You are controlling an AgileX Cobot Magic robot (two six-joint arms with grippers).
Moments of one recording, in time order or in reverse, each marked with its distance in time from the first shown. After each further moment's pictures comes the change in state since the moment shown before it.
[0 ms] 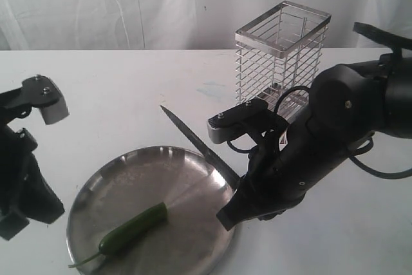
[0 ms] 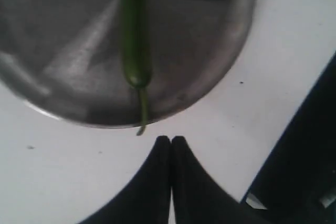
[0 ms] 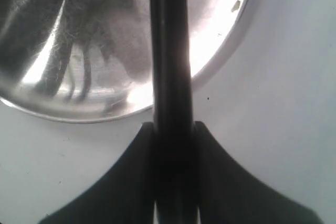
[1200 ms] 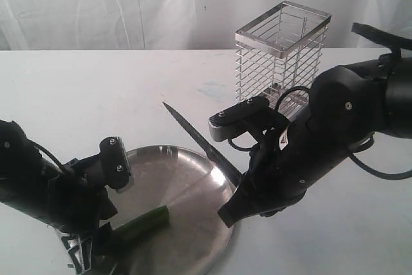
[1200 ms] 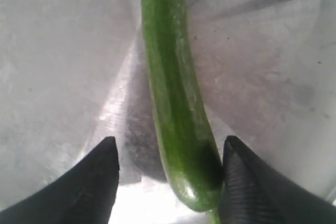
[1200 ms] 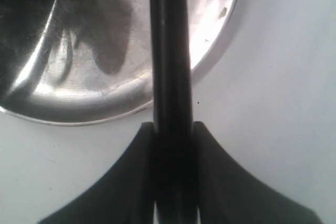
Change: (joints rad) left arm -0.195 0.327 0.213 -0.207 -0.701 0.433; right arm 0.000 0.000 0.000 -0.032 -0.015 0.026
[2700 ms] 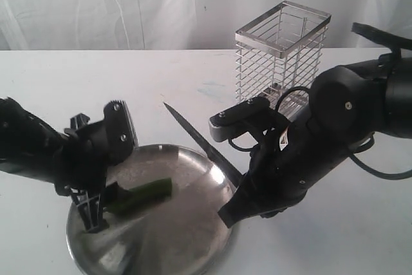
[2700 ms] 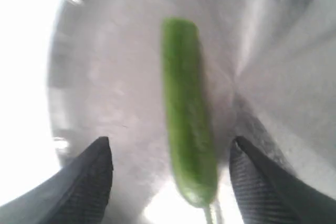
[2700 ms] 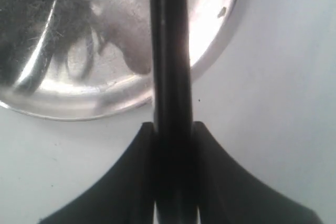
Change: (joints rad) left arm 0.000 -0.034 -0.071 0.074 -0.151 0.067; right arm 0.000 0.000 0.000 0.000 0.004 0.006
